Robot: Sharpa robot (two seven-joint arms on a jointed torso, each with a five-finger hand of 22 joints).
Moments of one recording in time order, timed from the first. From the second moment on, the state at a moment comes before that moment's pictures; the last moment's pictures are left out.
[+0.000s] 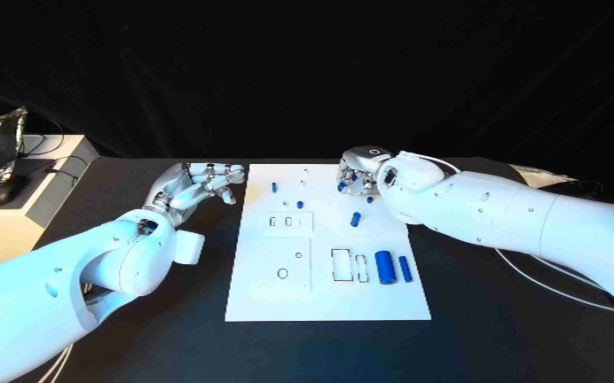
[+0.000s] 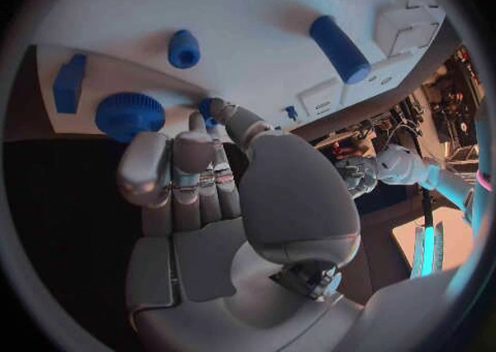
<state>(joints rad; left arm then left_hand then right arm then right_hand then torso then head) 1.01 -0.88 0.18 1.55 -0.27 -0.33 0.33 1.42 0.02 0.03 -0.03 0.24 1.13 0.14 0.06 0.06 1.28 0.07 0.06 0.06 1.23 0.00 0.73 0.60 0.10 0.92 0.01 0.98 0.48 1.26 -0.58 -0.12 1.07 -1.56 -0.30 -0.10 1.29 -0.07 0.42 -0.14 0.27 1.20 0.12 0.06 0.09 1.27 0.06 0.05 0.06 1.42 -0.03 1.07 0.57 0.12 1.43 -0.05 1.04 1.22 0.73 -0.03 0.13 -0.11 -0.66</state>
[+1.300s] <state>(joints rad) 1.01 -0.88 0.18 1.56 -0.27 -0.33 0.33 1.42 0.02 0.04 -0.03 0.24 1.13 0.14 0.06 0.06 1.28 0.07 0.06 0.06 1.23 0.00 0.74 0.59 0.10 0.91 0.01 0.99 0.48 1.26 -0.39 -0.10 0.93 -1.56 -0.52 -0.15 1.26 -0.04 0.43 -0.19 0.26 1.21 0.12 0.06 0.09 1.27 0.06 0.06 0.06 1.42 -0.04 1.08 0.58 0.11 1.46 -0.05 0.94 1.31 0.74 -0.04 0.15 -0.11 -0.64</state>
